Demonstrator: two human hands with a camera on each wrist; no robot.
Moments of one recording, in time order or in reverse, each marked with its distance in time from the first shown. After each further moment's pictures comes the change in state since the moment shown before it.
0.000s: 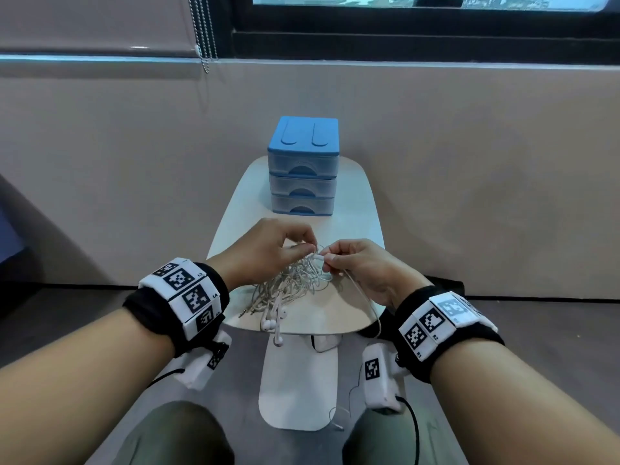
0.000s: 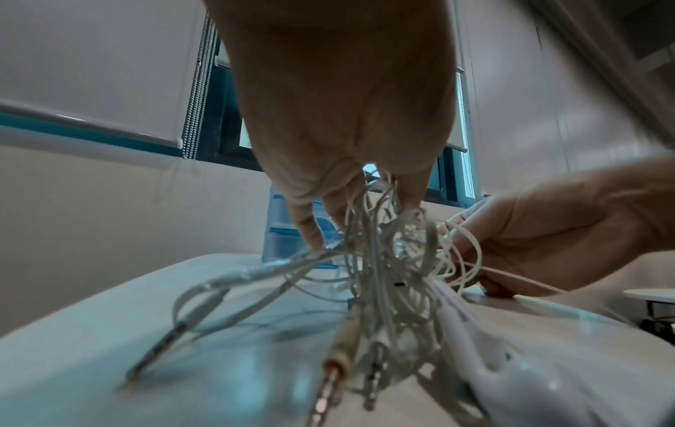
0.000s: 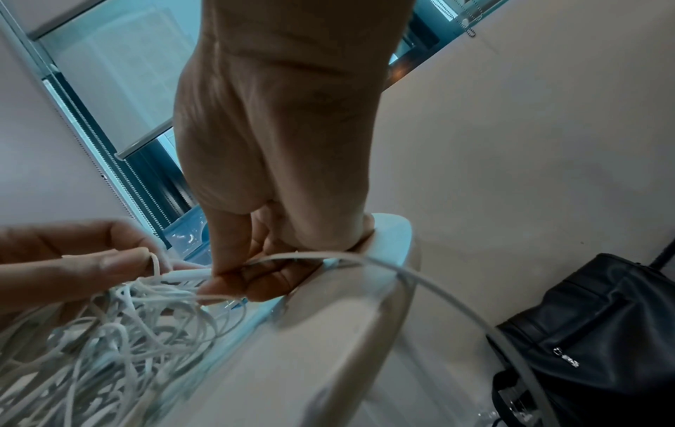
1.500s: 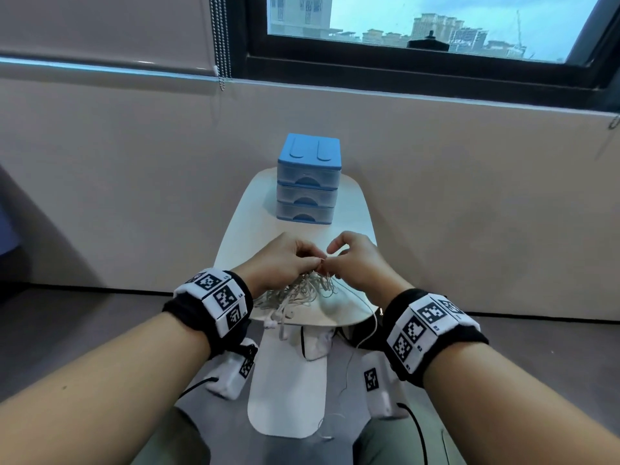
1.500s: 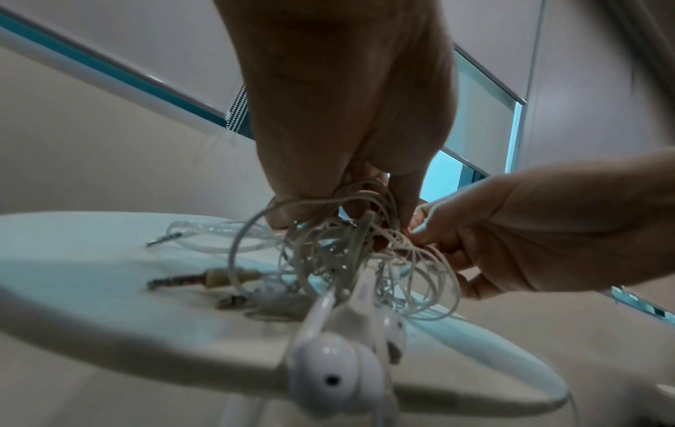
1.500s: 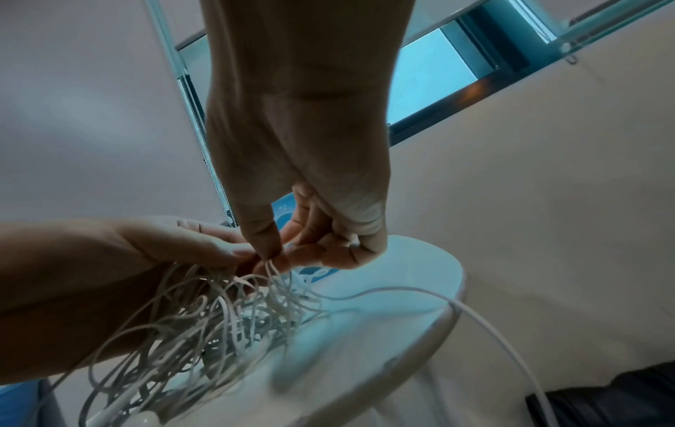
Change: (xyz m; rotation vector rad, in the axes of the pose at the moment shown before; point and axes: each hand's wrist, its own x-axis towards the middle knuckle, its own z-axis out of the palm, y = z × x) left_hand -0.020 0.018 0.018 -0.456 -0.059 -0.228; right_hand -0.034 -0.029 0.034 -0.408 0.335 -0.053
